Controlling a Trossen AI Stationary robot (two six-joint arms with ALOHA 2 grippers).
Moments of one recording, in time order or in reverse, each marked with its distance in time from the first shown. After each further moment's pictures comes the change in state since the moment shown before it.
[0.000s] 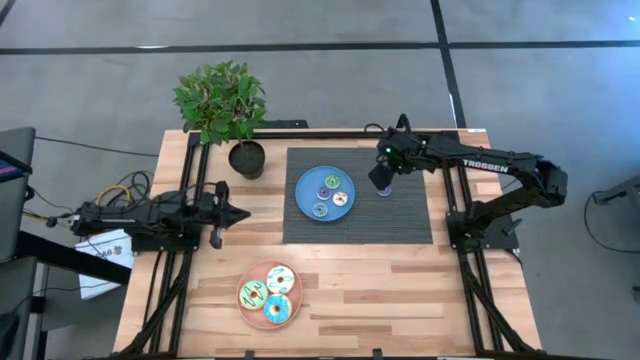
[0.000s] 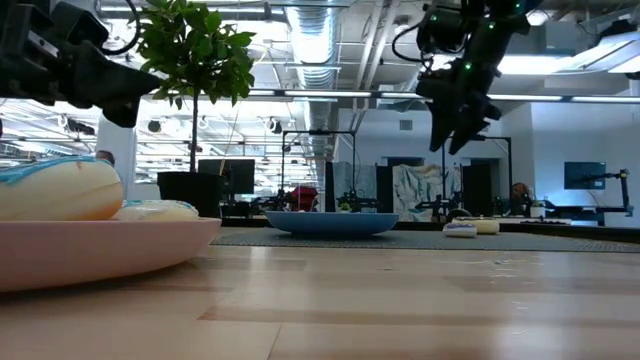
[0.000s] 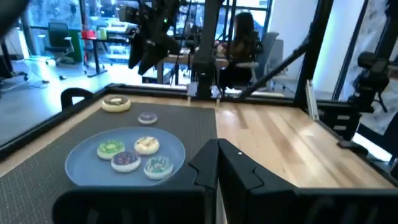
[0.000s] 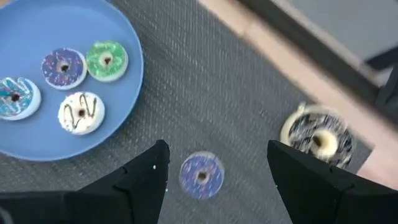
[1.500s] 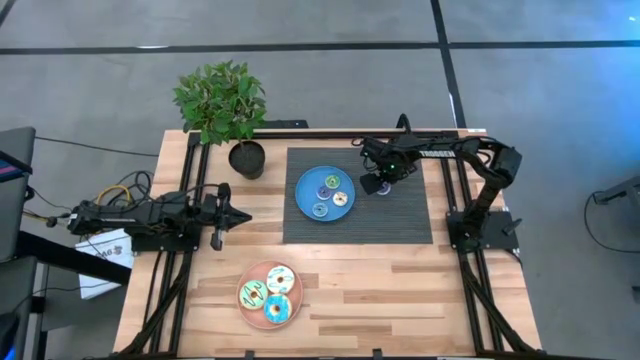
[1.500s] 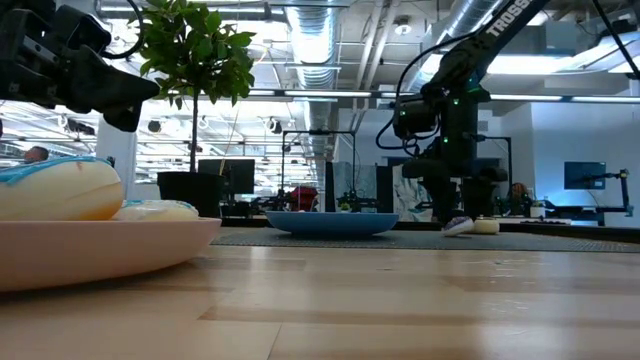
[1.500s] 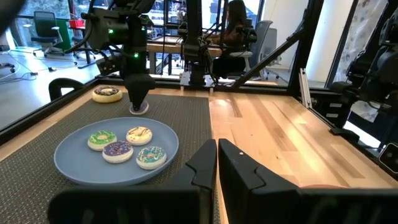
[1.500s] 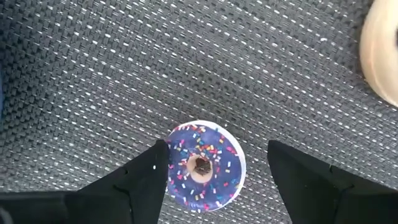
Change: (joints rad) left arm 0.000 0.051 -0.001 -0.007 0.041 0.002; right arm -0.116 0.394 -0.001 -0.002 -0.205 0.220
